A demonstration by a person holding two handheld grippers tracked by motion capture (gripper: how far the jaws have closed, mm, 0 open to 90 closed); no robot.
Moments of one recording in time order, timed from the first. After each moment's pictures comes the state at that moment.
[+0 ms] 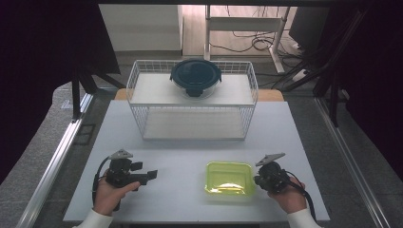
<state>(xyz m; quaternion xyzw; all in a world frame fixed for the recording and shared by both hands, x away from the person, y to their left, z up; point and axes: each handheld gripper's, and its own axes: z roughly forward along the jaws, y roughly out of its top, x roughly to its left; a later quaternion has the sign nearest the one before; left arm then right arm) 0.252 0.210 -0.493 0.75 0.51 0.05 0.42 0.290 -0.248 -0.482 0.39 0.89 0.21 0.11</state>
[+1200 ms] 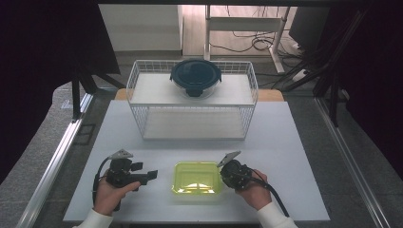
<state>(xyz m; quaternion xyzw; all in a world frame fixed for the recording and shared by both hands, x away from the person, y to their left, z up) 0.252 0.210 -0.495 0.75 0.51 0.05 0.42 0.293 -0.147 -0.489 0.29 0.93 0.20 0.11</state>
